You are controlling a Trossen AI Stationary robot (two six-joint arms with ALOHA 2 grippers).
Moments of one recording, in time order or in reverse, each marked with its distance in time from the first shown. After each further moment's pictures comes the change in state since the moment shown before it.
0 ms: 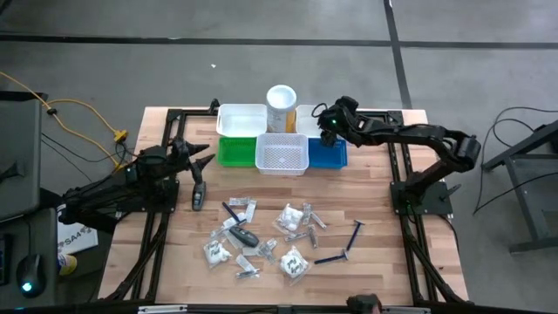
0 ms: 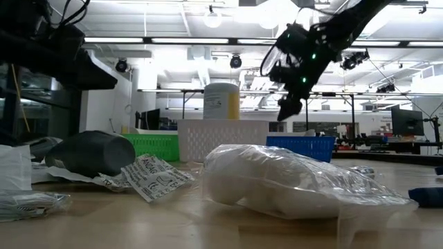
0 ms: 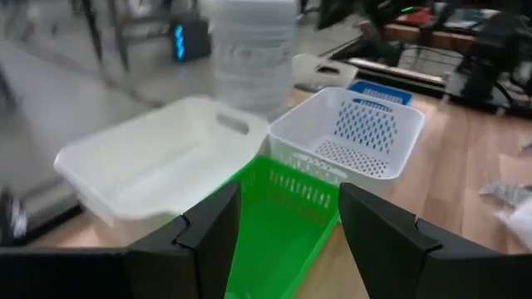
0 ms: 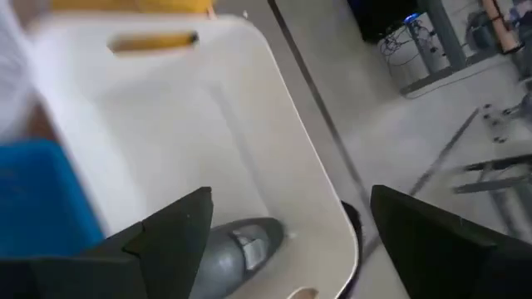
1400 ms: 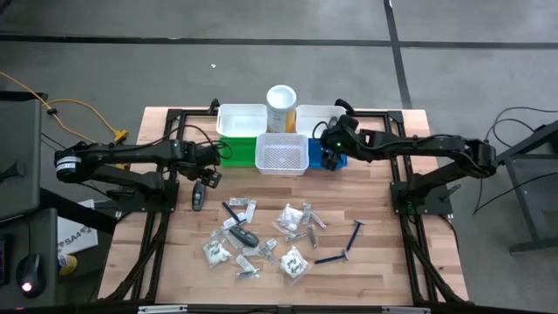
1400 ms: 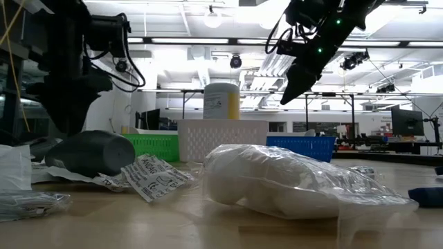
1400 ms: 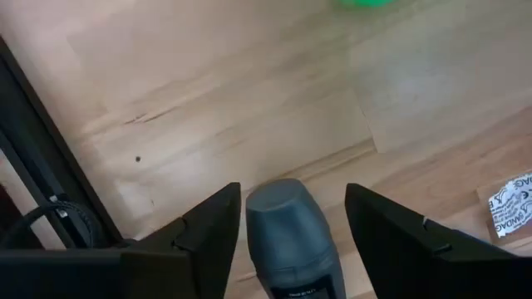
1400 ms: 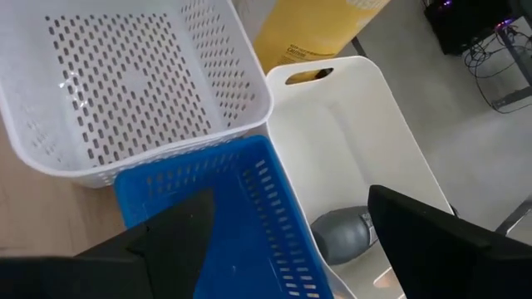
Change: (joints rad) left arm -0.106 0.998 0.478 -0.703 0.077 -0.765; right arm 0.246 -0.159 0.000 -0.267 -0.070 0.227
